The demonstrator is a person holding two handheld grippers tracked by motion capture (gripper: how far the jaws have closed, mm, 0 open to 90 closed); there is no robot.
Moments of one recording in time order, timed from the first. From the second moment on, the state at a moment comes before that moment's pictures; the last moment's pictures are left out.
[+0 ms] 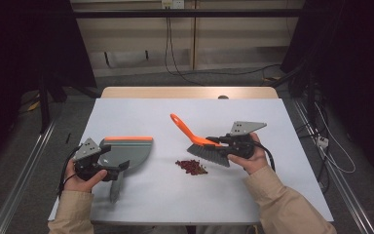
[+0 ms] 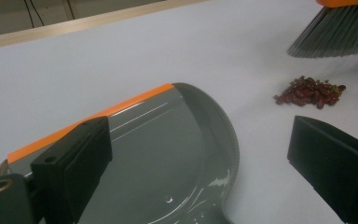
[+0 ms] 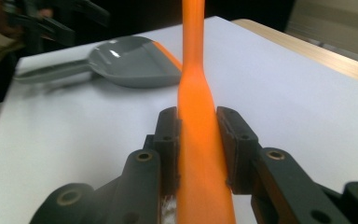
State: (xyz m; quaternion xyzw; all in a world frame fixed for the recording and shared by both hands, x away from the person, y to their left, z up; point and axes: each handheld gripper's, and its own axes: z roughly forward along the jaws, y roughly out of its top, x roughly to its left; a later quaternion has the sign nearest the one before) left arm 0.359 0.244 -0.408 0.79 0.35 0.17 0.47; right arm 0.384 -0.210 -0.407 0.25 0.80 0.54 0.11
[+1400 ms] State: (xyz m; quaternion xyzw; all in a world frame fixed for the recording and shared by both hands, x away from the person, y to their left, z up) left arm 0.328 0.246 -0.413 0.82 0.38 0.13 0.42; right arm 0.370 -0.229 -0.405 0.39 0.83 0.36 0.18
